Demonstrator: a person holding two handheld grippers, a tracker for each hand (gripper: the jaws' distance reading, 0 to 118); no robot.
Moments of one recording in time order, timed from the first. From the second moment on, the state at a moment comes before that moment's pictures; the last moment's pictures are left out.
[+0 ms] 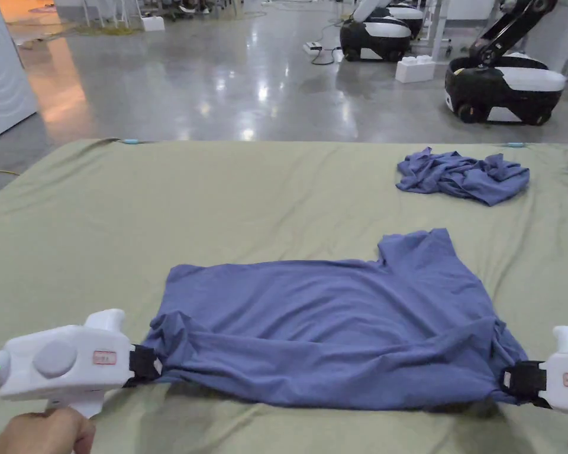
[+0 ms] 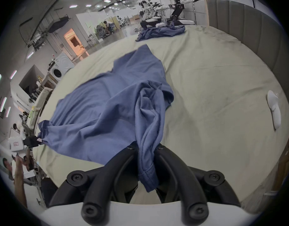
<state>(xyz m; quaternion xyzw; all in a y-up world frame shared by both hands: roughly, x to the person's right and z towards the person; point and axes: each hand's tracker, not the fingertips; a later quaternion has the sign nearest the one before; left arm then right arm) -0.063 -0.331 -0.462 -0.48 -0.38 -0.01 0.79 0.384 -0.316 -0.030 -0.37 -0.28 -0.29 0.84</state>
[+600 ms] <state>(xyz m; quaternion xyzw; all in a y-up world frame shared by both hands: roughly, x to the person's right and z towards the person) -0.153 -0.374 -0.399 -0.54 -0.36 0.07 0.75 0.337 -0.372 0.051 -0.40 -0.28 -0.32 0.81</state>
